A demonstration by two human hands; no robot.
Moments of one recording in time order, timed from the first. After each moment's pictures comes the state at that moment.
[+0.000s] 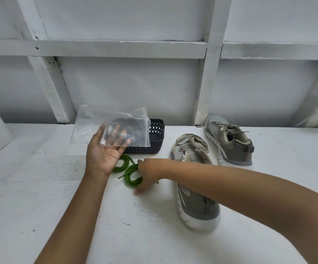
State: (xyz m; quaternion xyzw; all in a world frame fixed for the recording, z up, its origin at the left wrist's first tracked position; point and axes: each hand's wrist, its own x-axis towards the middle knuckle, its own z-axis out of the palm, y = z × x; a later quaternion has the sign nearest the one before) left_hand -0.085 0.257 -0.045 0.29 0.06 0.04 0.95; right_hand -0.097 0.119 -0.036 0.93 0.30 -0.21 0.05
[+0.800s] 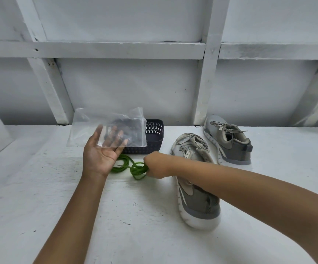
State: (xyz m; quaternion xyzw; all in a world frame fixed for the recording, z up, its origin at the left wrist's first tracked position) left_hand -0.089 0.266 -0.049 0.28 0.05 0.05 0.96; right_hand -0.089 0.101 -0.035 0.95 0.29 -0.15 0.01
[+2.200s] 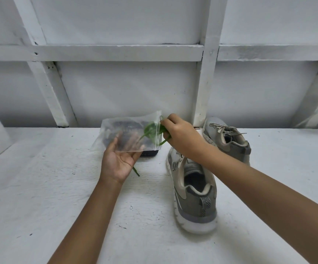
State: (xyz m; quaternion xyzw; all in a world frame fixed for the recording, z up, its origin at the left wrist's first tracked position) left_hand -0.095 0.220 -0.050 0.28 0.04 -0.02 0.96; right_hand -0.062 0.034 -0.009 0.88 0.31 0.31 -0.16
